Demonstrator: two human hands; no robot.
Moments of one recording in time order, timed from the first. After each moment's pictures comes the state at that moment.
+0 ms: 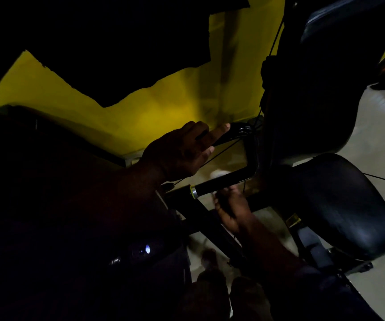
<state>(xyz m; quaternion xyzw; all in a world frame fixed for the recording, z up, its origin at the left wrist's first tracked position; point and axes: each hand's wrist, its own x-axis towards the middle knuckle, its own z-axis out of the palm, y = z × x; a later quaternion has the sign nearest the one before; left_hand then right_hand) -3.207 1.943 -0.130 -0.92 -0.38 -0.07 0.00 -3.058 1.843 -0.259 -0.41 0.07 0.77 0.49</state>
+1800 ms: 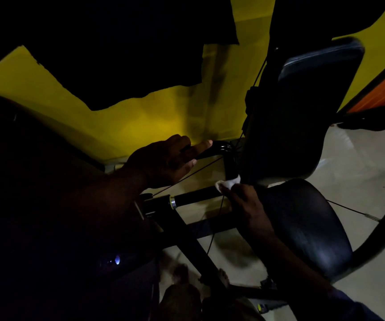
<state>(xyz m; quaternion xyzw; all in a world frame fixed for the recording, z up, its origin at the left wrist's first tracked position) -3.211 1.948 -0.143 -0.90 -0.41 -0.07 -0.09 -2.944 1.850 -0.230 -0.55 -0.70 0.33 0.32</state>
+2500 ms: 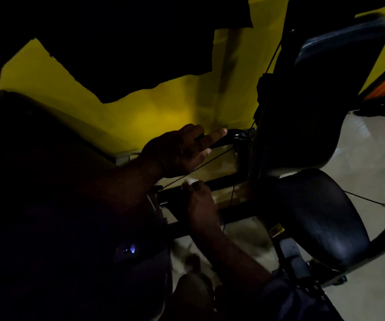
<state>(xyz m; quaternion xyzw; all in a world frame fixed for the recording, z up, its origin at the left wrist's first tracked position) -3.210 1.943 -0.136 -0.92 -0.40 -0.06 0.00 -3.098 1.819 -0.230 -0.59 -0.62 0.45 0.26</state>
